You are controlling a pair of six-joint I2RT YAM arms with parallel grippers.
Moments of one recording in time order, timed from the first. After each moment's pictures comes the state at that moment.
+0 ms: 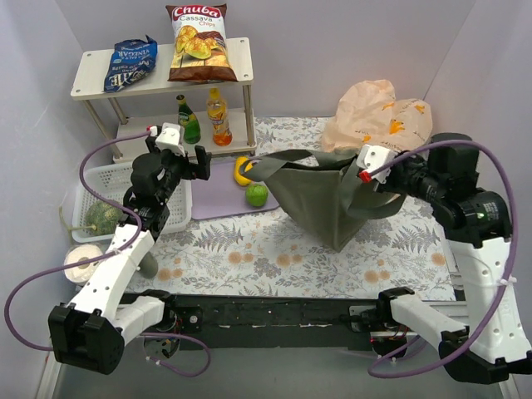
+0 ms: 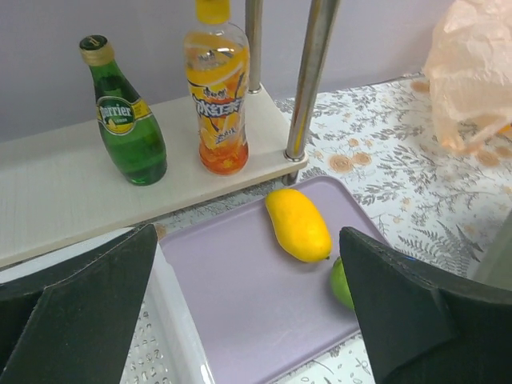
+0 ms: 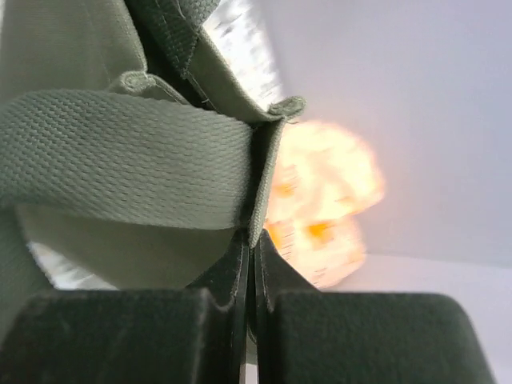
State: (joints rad) left arm -0.23 1.03 0.87 0.11 0.06 -0.03; right arm 0.26 0.99 1.56 -1.01 -0.38 -1.06
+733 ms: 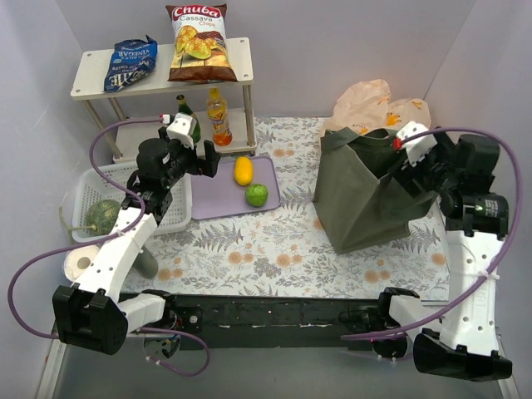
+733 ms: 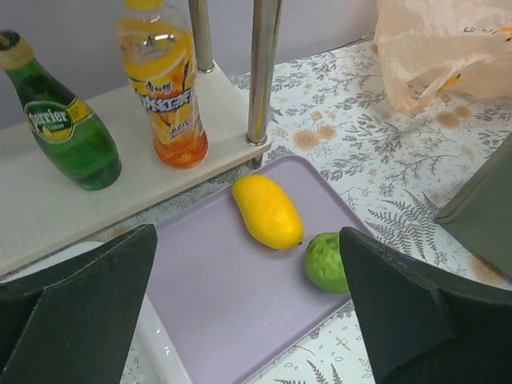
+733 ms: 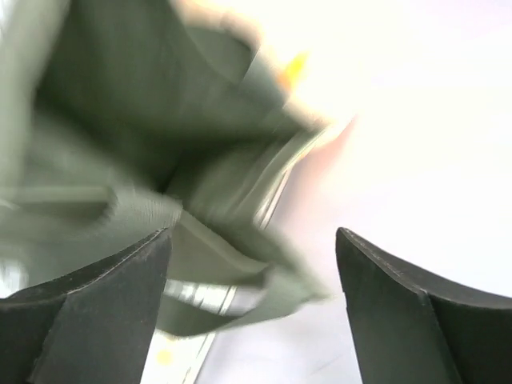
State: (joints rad) left arm -0.23 1.15 0.98 -0.01 0.20 -0.01; right arm -0.11 0.96 1.34 -0.92 -0.25 -0.86
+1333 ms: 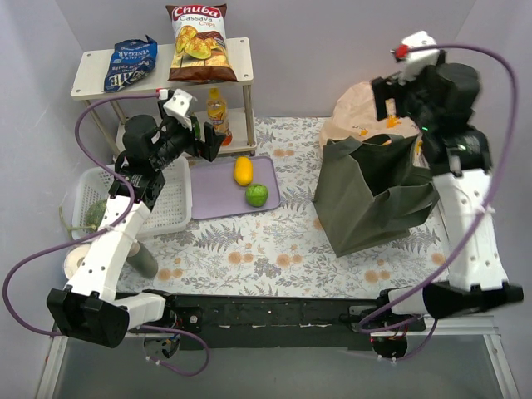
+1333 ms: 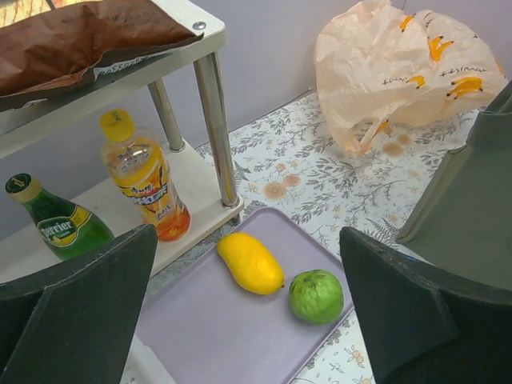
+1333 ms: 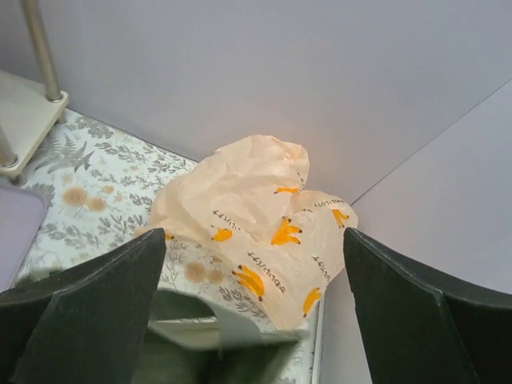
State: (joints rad) left arm -0.23 1.19 1.26 -0.13 0.38 0.06; right arm 0.07 1.25 1.78 -0.62 -0.20 -0.37
